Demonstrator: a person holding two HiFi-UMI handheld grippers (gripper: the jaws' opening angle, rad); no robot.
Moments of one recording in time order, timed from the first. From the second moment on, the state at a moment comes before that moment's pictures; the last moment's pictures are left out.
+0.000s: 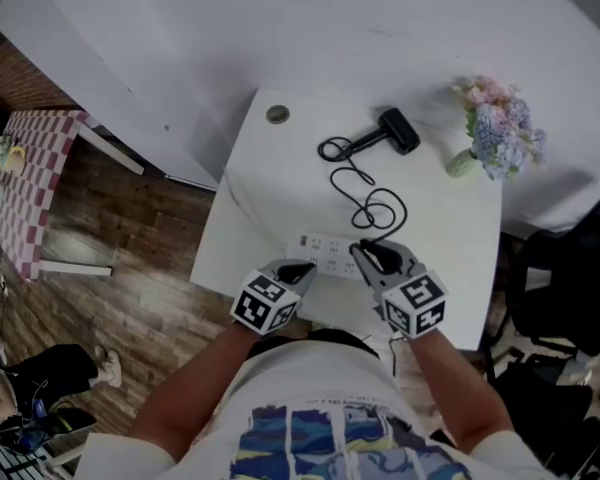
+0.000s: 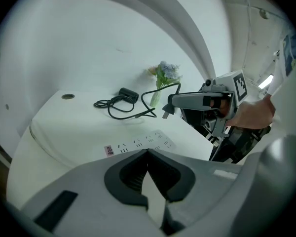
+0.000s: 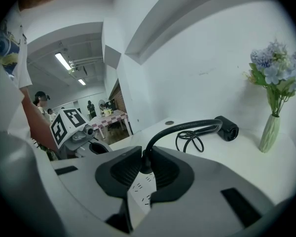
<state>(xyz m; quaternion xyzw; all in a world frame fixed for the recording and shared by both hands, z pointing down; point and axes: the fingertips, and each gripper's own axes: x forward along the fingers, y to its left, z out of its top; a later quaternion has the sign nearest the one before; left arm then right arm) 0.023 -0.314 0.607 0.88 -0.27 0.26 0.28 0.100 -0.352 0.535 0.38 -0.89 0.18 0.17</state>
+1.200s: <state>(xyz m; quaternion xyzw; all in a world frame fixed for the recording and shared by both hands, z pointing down) 0.002 -0.286 0.560 0.89 -0.29 0.22 0.27 0.103 -0.334 0.509 0.38 -0.89 0.18 0.15</state>
